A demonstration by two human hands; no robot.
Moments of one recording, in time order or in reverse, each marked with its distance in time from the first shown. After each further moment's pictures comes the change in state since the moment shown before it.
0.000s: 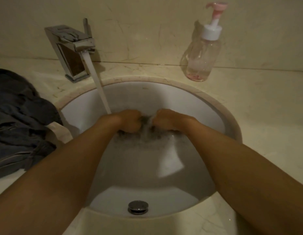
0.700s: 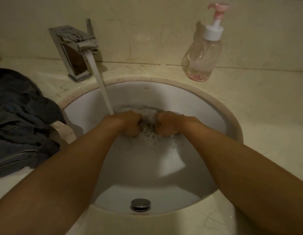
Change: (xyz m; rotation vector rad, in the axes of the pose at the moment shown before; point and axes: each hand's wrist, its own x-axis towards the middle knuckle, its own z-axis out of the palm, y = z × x) left_hand 0.000 -0.008 0.005 0.165 -0.037 0.023; right_hand -0.014 -0.001 0.001 -0.334 -0.029 -0.097
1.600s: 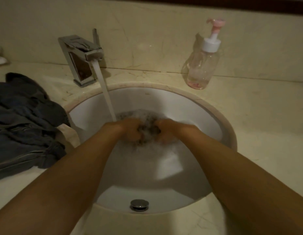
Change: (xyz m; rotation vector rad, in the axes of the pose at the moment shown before) left_hand -0.006 -0.001 0.003 -0.151 -0.019 0.025; right_hand -0.004 0.000 -0.001 0.001 -0.086 0.002
